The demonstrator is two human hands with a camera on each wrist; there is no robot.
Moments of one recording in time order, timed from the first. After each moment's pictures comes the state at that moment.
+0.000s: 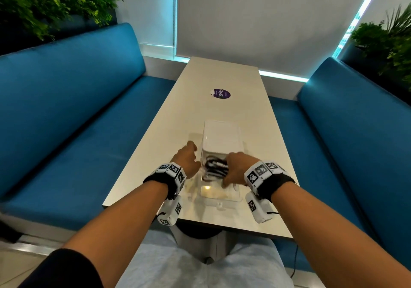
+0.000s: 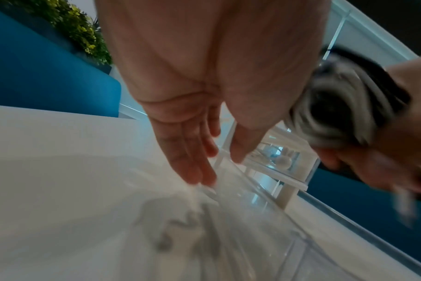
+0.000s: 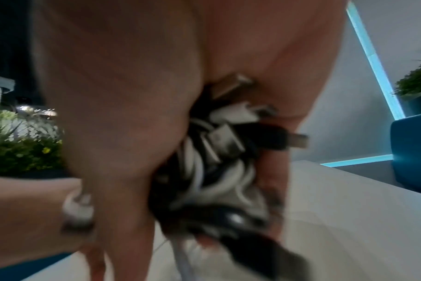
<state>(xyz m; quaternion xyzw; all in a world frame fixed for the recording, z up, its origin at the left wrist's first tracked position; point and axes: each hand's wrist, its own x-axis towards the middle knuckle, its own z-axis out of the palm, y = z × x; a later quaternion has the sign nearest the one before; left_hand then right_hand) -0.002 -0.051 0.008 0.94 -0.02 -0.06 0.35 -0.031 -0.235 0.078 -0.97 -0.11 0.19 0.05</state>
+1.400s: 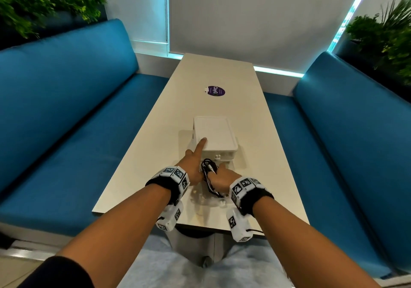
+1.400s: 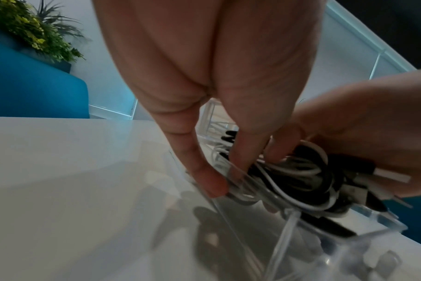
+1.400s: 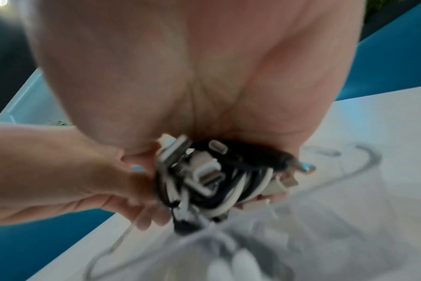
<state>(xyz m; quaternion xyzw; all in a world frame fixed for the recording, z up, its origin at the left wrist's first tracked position) -0.004 -0.078 0.010 0.94 -0.11 -0.14 0.30 -0.034 -0.221 0.021 -0.95 0.01 0.22 0.21</state>
